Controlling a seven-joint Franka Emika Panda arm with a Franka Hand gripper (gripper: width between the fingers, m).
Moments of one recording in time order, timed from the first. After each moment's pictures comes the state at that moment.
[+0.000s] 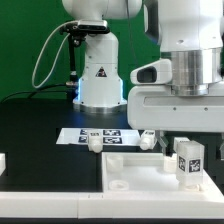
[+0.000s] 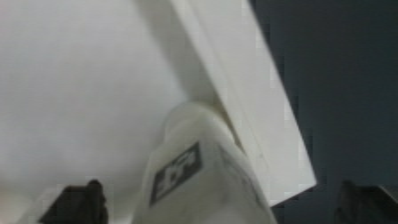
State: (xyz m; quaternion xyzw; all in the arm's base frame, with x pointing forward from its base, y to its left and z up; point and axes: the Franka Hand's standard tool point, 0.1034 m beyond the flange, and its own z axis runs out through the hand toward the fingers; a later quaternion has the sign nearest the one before) arm 0.636 0.114 0.077 -0.98 0.20 -0.02 0.06
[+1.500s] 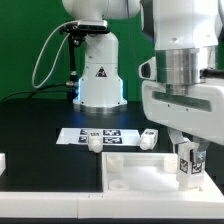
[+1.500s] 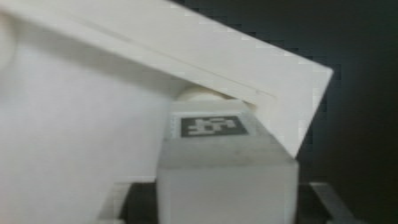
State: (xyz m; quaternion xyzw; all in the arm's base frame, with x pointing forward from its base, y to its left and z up) arm 0.641 0.104 0.078 -0.79 0.60 0.01 0.07
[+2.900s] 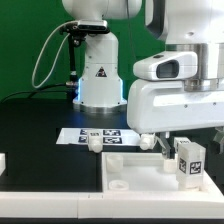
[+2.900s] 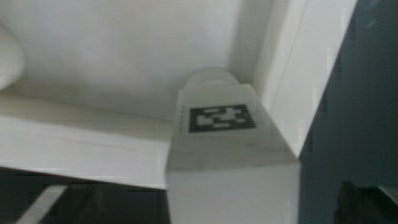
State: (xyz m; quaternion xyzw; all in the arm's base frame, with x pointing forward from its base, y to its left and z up) arm 0.646 0.109 0.084 -1.00 -0.08 -0.04 0.02
